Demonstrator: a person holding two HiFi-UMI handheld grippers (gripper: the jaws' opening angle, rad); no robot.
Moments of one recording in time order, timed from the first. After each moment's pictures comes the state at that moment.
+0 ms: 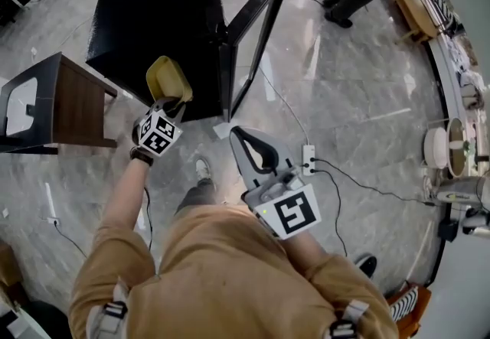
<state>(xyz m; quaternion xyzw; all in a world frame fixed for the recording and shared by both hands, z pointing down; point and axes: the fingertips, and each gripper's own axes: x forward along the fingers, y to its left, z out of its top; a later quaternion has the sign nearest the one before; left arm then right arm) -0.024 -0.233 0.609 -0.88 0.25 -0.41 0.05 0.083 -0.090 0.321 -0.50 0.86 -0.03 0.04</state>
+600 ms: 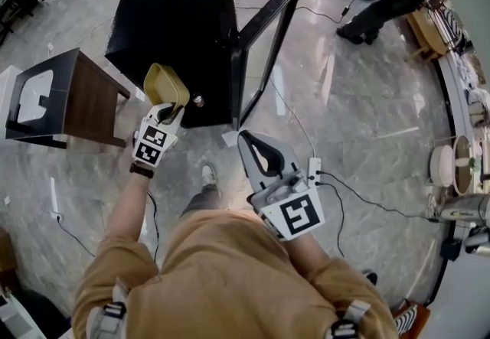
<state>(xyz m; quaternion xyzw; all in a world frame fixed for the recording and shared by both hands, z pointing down) -0.053 -0.199 0.534 -0.89 0.34 -0.32 -0.01 0.086 -0.062 0.308 -0.48 0.87 -0.02 0.06</state>
